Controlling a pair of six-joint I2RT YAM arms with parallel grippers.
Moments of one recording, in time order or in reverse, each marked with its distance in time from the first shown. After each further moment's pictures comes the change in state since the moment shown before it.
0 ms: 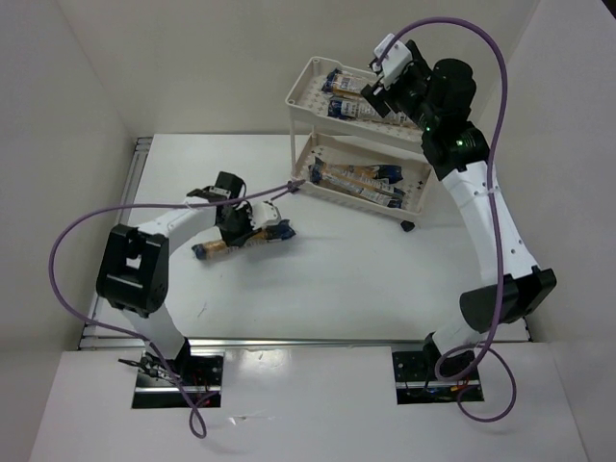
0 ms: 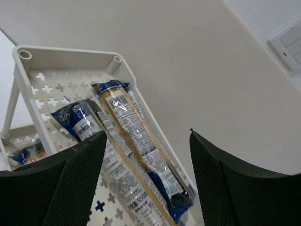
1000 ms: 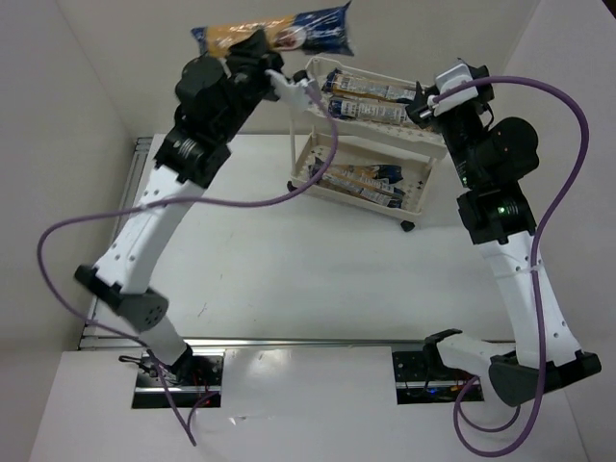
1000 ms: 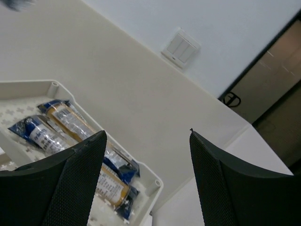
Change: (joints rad) left arm -0.305 -0.156 0.861 0.370 -0.308 0.423; right arm 0.002 -0.428 -0.344 0.259 0.201 0.013
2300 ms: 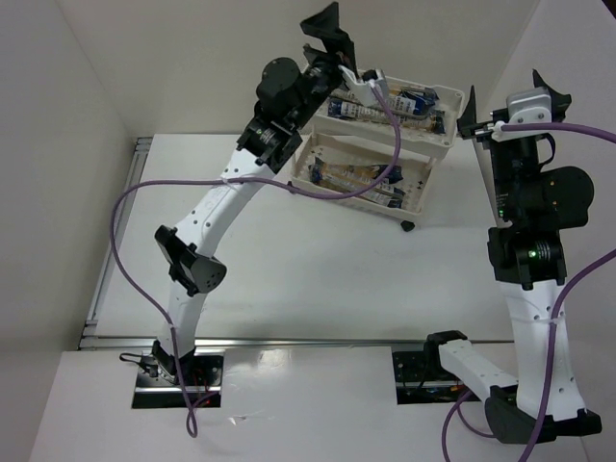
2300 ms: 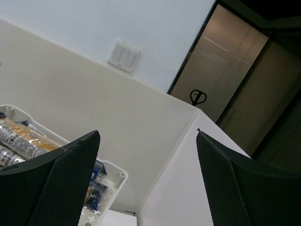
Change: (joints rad) left arm -0.130 0.523 0.489 0.226 0.100 -0.009; right arm -0.167 -0.220 -0.114 0.072 0.041 0.102
